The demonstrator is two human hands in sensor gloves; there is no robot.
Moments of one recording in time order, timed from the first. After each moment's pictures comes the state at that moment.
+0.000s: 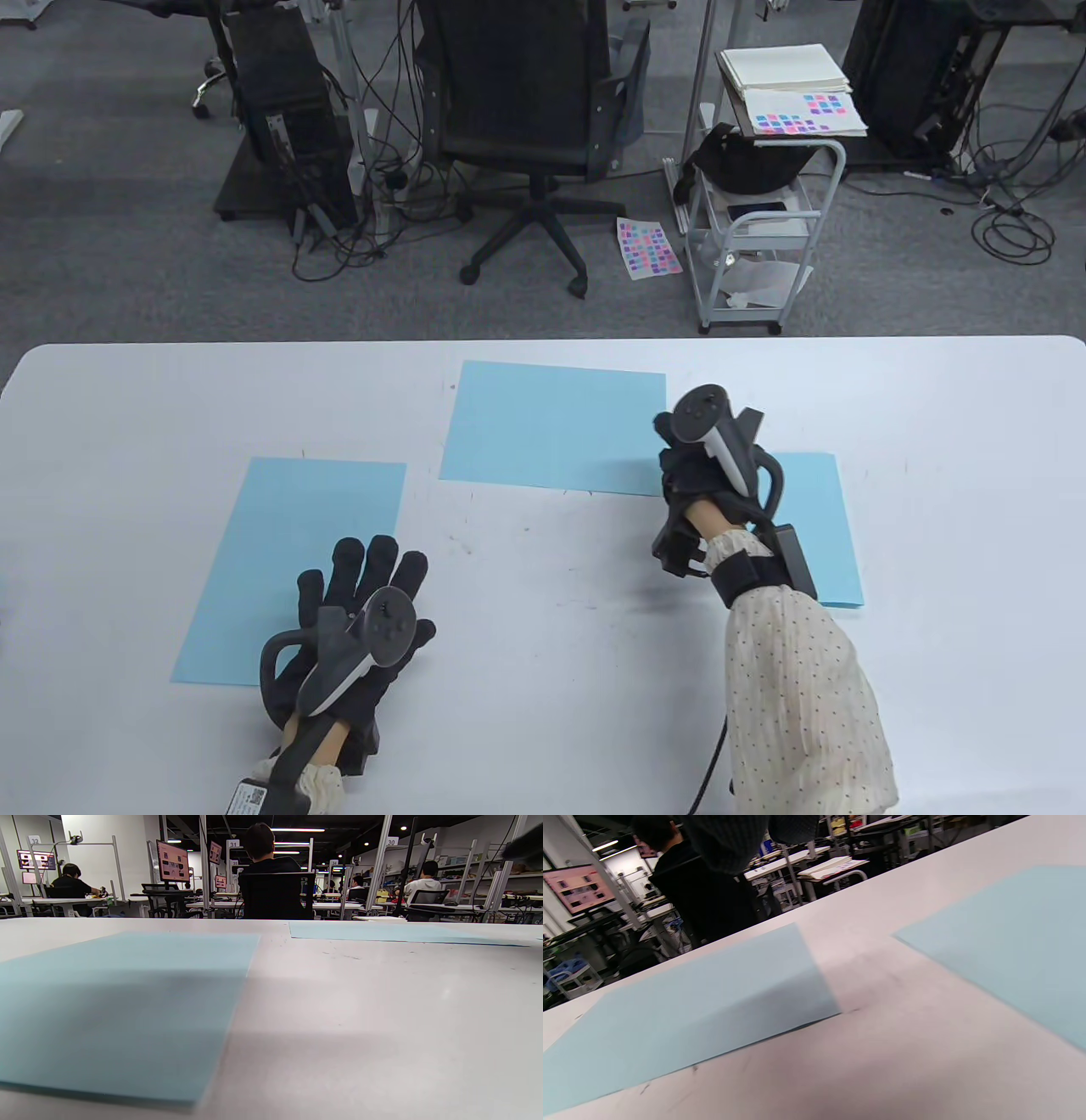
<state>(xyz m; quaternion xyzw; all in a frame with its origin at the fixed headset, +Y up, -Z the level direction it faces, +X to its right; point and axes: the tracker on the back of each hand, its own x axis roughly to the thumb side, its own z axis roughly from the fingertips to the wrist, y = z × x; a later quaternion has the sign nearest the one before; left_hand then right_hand) -0.218 -0.723 -0.297 -0.03 0.02 0.01 1.00 0.125 -0.698 -0.499 -0.12 0.07 0.97 0.18</state>
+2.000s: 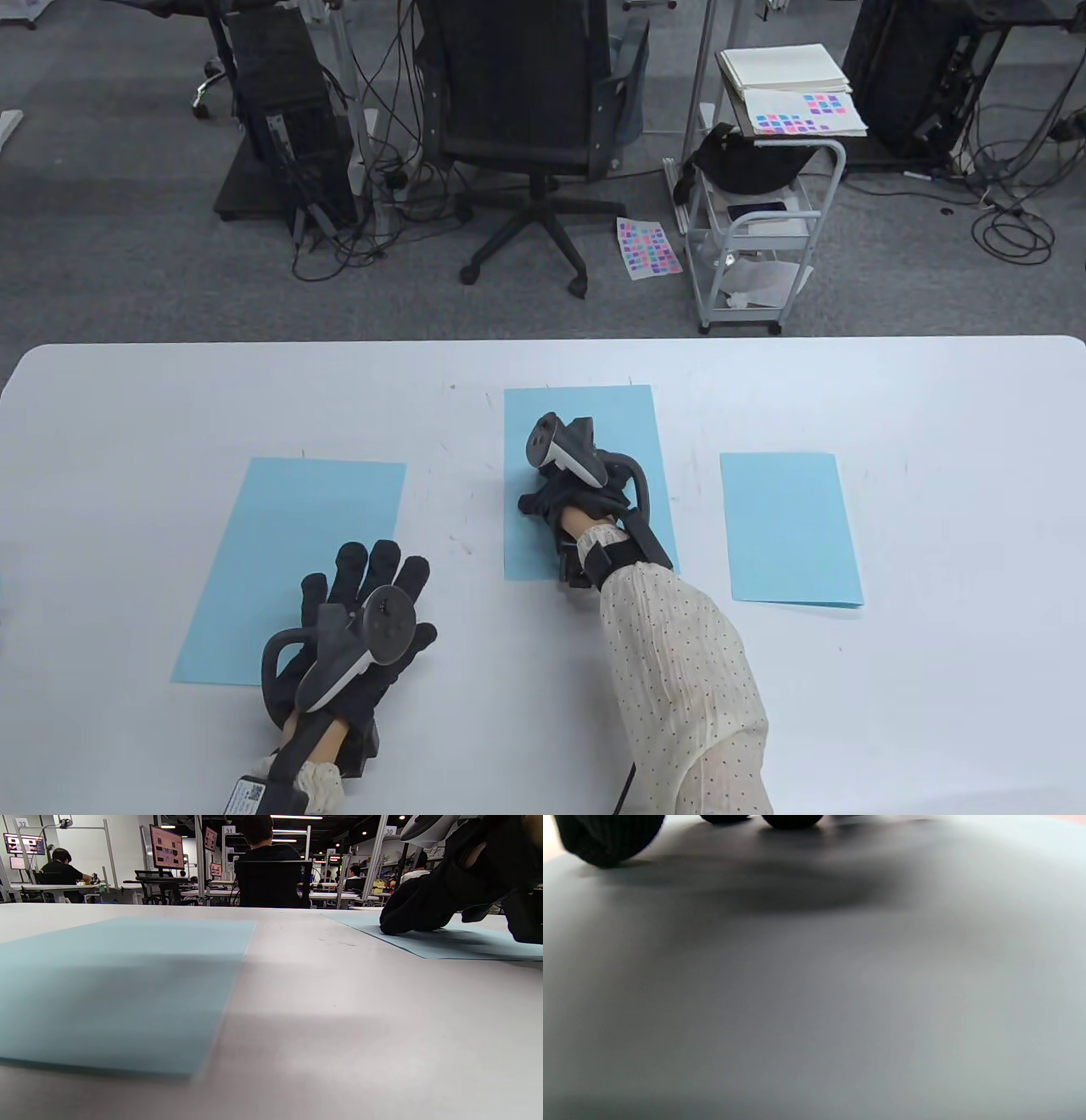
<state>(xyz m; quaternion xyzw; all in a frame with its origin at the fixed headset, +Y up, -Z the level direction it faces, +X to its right) -0.219 -0.725 -0.298 -0.05 0.01 0.02 1.00 0.011 -0.781 -0.524 -0.06 0.20 0.98 0.05</state>
